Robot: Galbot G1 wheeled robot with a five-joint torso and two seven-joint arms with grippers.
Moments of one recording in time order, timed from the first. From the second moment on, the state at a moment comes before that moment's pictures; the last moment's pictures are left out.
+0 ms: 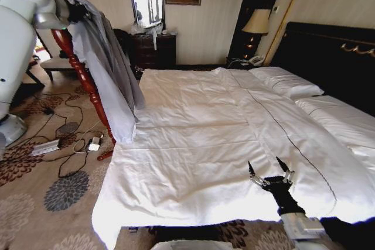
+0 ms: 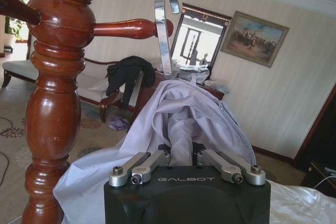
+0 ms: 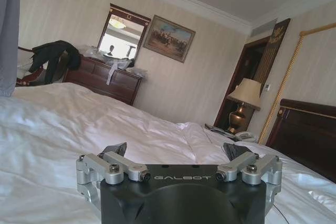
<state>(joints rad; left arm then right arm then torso) -0.58 -0.79 0.35 -1.19 -1.73 0.66 -0.76 -1.99 1.33 0.87 2.33 0.07 0.18 -0.01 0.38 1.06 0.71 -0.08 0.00</state>
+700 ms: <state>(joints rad) -0.74 -0.96 0.45 -0.86 -1.67 0.69 -0.68 -1.99 1.33 0.87 2.33 0.07 0.18 -0.01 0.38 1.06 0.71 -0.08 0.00</state>
